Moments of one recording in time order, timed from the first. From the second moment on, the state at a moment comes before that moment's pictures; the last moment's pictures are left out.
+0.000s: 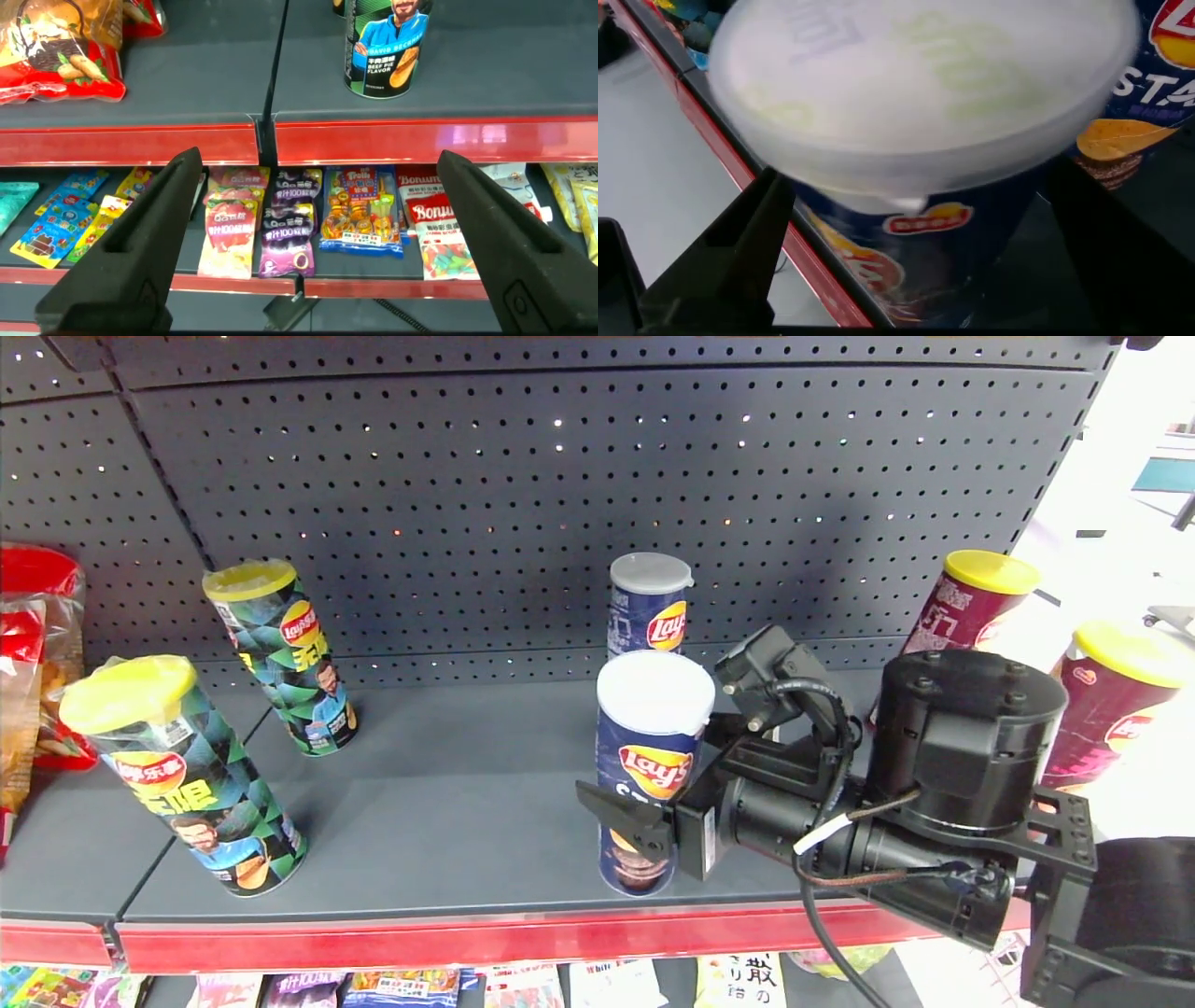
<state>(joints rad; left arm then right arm) -0.31 0.00 -0.16 0.28 0.42 0.02 0.86 1.71 -0.71 -0.83 -0.01 -0.01</state>
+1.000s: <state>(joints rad) -0.31 0.00 -0.16 0.28 0.40 0.02 0.83 1.64 -0.54 -0.83 -0.04 -0.01</state>
